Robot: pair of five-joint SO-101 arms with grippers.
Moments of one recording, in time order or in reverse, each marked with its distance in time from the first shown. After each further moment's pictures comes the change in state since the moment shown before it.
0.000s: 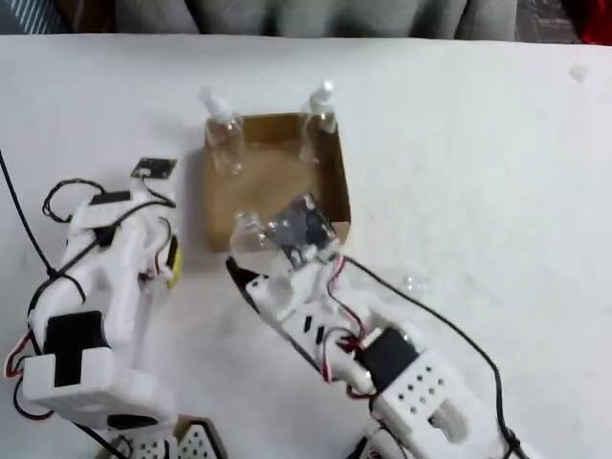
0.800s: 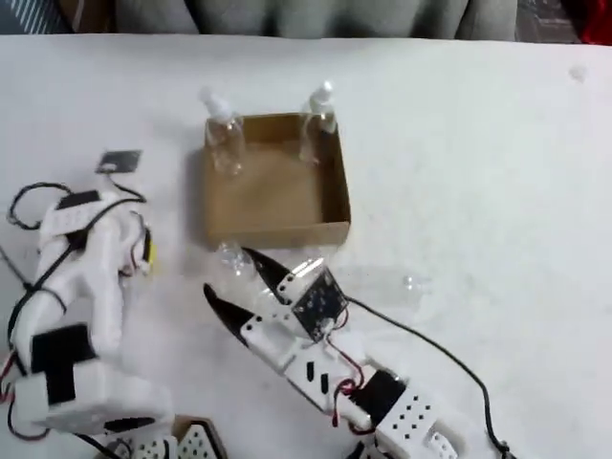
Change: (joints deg) left arm -6.6 -3.8 -0.9 0.4 0.3; right arm -7.6 -11.6 30.5 -40.5 -0.2
